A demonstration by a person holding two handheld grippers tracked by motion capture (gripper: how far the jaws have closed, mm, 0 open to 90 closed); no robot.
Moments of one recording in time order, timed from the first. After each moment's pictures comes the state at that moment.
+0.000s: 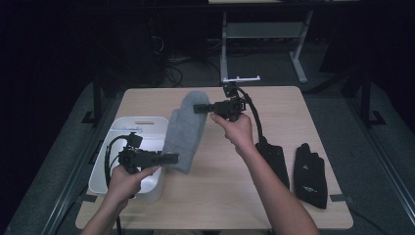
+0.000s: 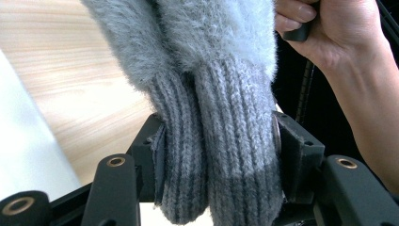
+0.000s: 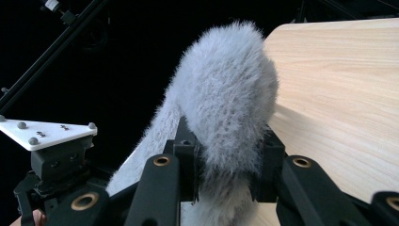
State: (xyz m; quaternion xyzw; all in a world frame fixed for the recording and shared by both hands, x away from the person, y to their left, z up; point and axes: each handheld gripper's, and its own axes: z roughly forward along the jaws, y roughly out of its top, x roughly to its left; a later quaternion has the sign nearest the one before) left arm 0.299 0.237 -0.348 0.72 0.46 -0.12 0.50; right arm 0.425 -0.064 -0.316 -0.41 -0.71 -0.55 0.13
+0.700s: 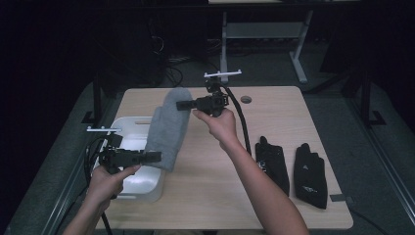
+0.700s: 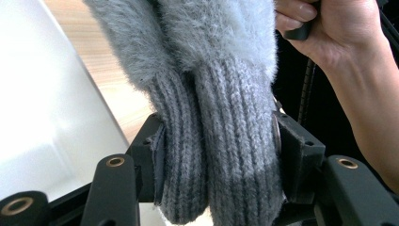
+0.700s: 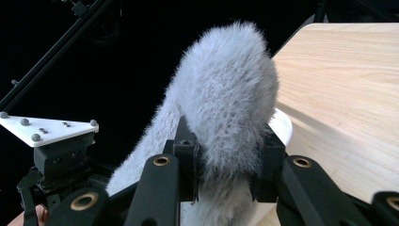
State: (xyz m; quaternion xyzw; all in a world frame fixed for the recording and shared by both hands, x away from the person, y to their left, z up) left arm 0.293 0.277 -0.337 0.72 0.47 -0.10 0.51; right arm 0.432 -0.020 -0.303 -0.39 -0.72 -0.55 0.14
